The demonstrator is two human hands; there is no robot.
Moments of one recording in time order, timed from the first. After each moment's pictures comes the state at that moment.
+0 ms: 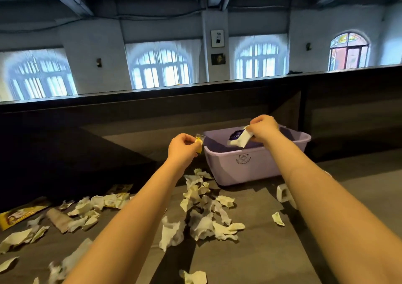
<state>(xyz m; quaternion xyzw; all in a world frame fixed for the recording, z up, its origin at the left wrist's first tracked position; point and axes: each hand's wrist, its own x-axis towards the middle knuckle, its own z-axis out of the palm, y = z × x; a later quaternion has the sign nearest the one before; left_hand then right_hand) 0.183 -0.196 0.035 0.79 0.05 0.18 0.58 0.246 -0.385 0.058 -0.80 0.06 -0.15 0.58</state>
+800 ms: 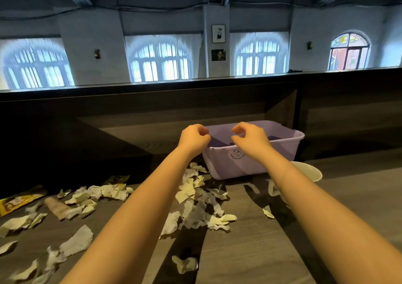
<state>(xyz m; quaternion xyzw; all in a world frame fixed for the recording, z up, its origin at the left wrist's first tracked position) 0.195 -0.221 0.042 0.89 -0.01 0.17 0.42 0.210 -0.377 0.028 -0.89 -0.10 -0.19 0.41</state>
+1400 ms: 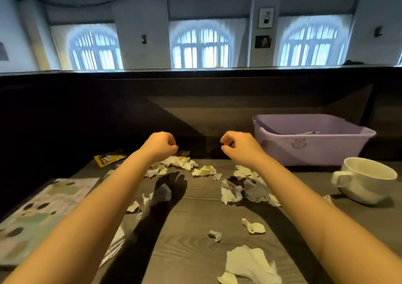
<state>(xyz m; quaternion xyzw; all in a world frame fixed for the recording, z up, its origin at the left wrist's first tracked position) 0.076 -0.007 0.021 0.96 0.12 0.13 0.20 0.137 -0.232 0.011 -0.91 -0.28 -0.08 0.30</state>
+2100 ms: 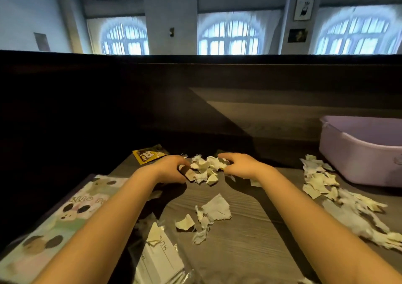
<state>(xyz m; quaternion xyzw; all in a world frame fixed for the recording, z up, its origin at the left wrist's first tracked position) 0.084 0.132 -0.053 0.99 0.11 0.00 0.13 0.186 -0.065 -0.049 -0.91 -0.33 0.13 0.21</state>
